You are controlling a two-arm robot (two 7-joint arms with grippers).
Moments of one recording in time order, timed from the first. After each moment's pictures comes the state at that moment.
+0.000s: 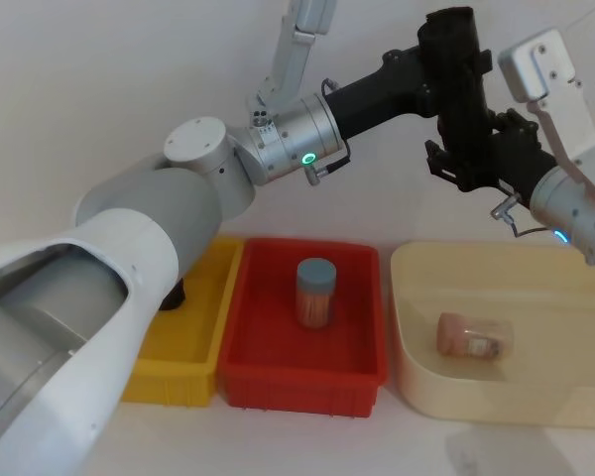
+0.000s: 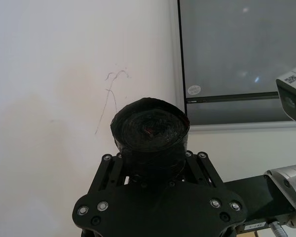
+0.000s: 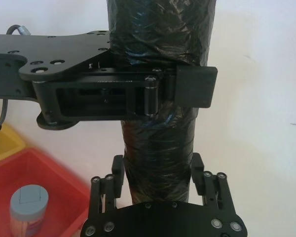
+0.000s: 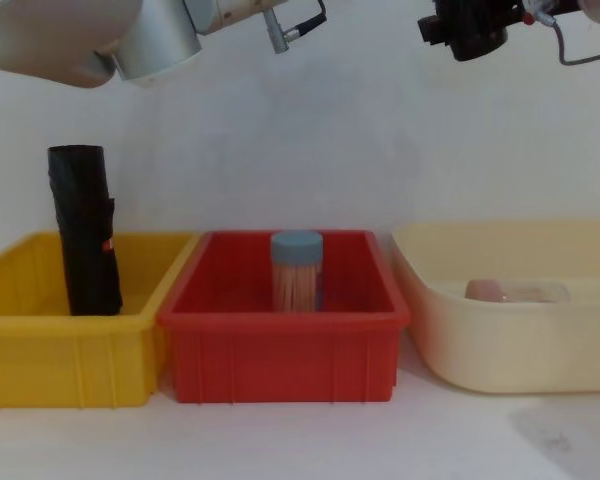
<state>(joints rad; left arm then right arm) -1.38 -0.16 0.59 -0.11 -0.84 -0.42 -1.14 0.72 0.27 -0.37 -1.45 -0.02 0.40 0.33</state>
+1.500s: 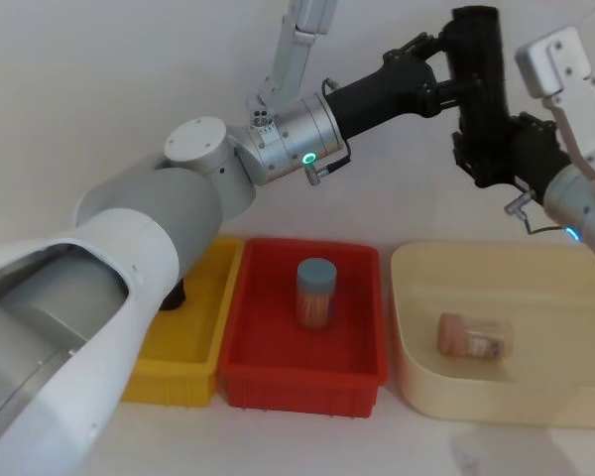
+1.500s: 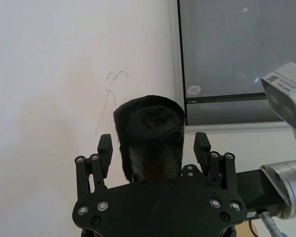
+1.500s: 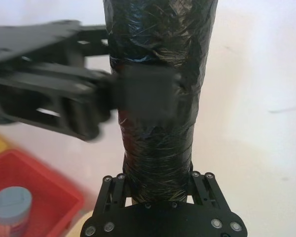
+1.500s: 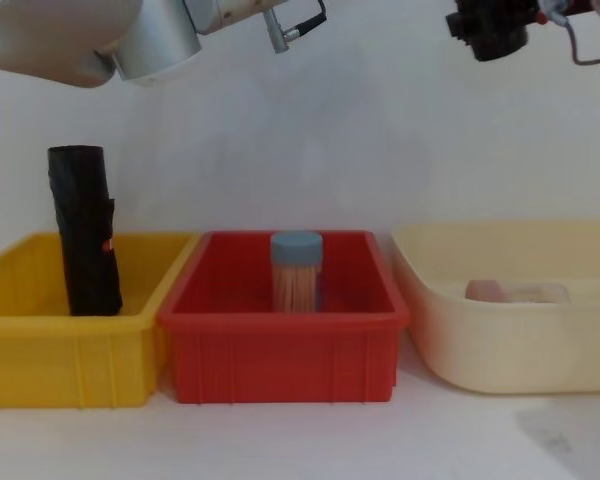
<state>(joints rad) -1.38 -0.16 0.59 -0.11 -0.84 -0.42 -1.14 0.72 0.25 -0.35 -1.44 -0.03 0.42 0.30</state>
